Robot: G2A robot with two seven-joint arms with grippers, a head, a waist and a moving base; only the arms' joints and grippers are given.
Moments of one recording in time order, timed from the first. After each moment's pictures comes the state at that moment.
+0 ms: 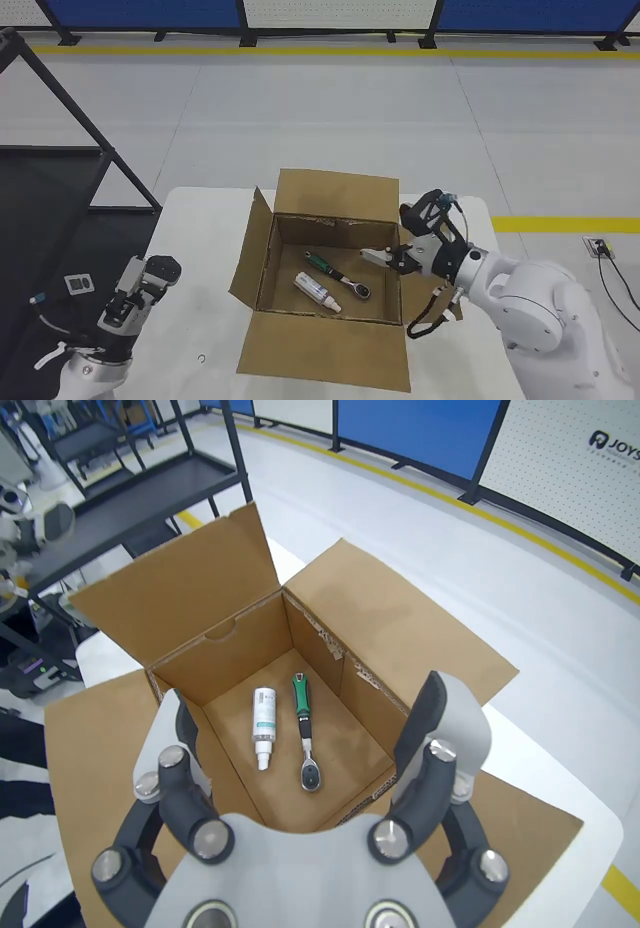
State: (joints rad) left arm 1.54 -1.25 -1.85 -1.99 -0.27 -0.33 -0.49; right arm -0.92 -1.15 1.38 -1.91 -0.74 -0.36 0.81
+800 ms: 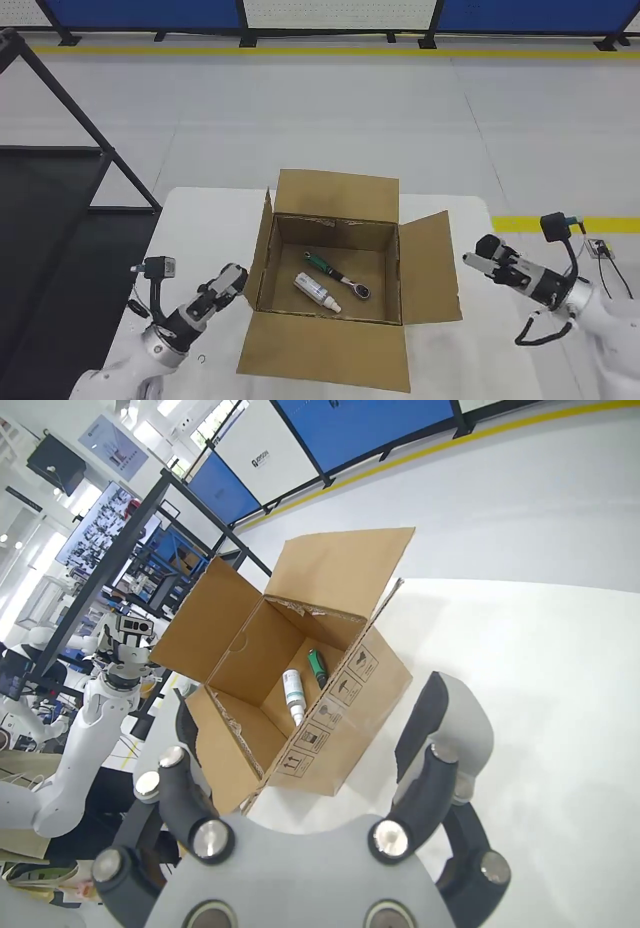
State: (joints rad) left arm 1.42 -1.23 -1.64 -1.94 -0.12 -0.25 -0.65; right arm -1.12 -1.08 1.77 -1.69 -0.14 -0.46 1.00
